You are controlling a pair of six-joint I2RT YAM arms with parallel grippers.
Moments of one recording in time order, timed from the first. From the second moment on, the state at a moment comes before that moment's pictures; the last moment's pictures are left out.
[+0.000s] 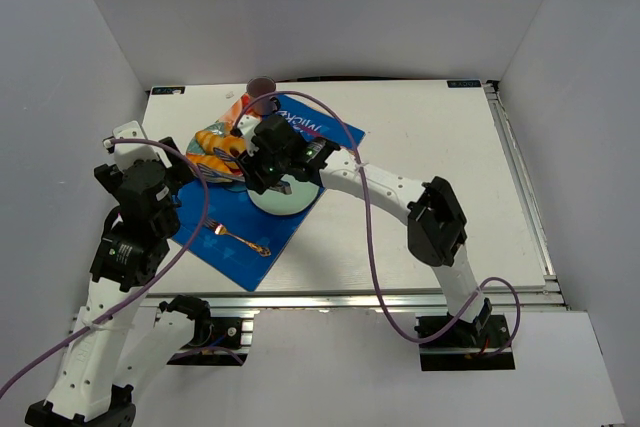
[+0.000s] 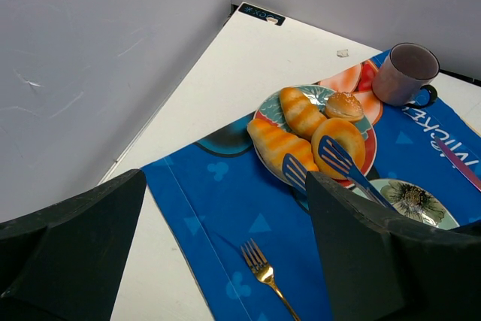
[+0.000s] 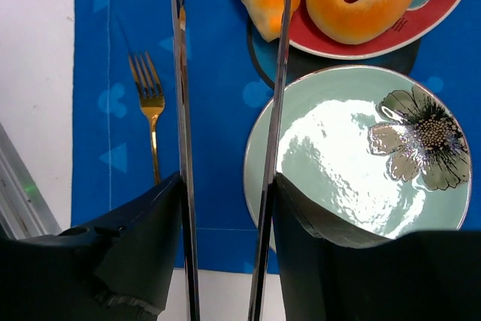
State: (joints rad) left arm -0.31 0.70 1.06 -0.58 -0.76 -0.21; right arm 0.99 2.10 1.93 -0.48 -0.13 0.04
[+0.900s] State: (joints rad) left arm -0.31 0.71 1.03 -0.58 -0.77 -0.21; right arm 0.98 2.26 2.00 -0.48 -0.14 0.02
